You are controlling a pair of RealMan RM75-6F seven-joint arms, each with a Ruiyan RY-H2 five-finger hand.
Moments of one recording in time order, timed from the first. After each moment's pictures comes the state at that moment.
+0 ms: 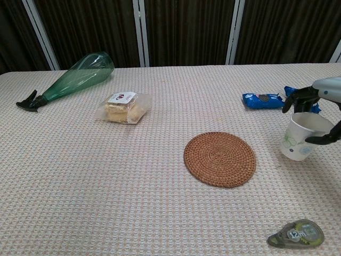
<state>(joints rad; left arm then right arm) -0.17 -1.10 -0.10 -1.77 1.32 1.43 0.33 0.52 -1.29 0.12 -1.64 -1.25 1.01 -0.32</state>
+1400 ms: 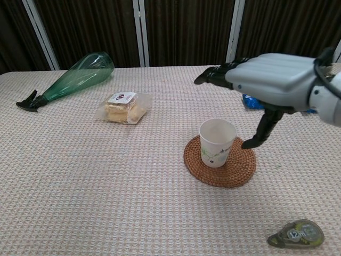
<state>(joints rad) -0.17 -1.07 -0.10 -1.78 1.31 1.42 0.28 0.71 -1.39 0.10 -1.96 -1.12 1.16 -0.89</state>
